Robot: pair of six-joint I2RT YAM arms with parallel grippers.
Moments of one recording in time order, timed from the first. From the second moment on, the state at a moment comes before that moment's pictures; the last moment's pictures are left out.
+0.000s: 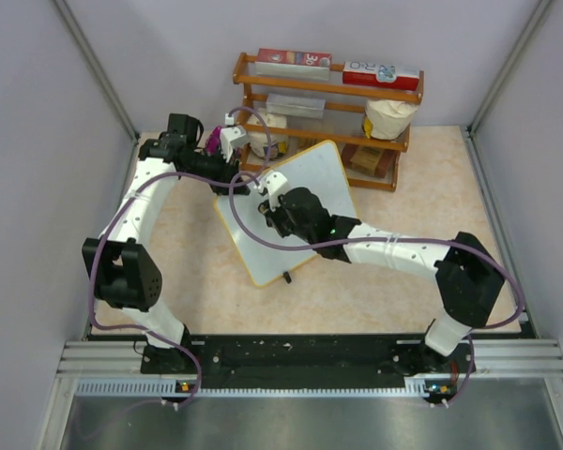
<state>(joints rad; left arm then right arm) -0.14 1.68 1.63 -0.96 0.86 0.60 0.96 1.66 1.18 0.06 0.21 -0.02</state>
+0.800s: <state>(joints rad) -0.14 1.68 1.62 -0.95 0.86 0.60 0.56 1.63 1.23 0.09 0.17 -0.10</state>
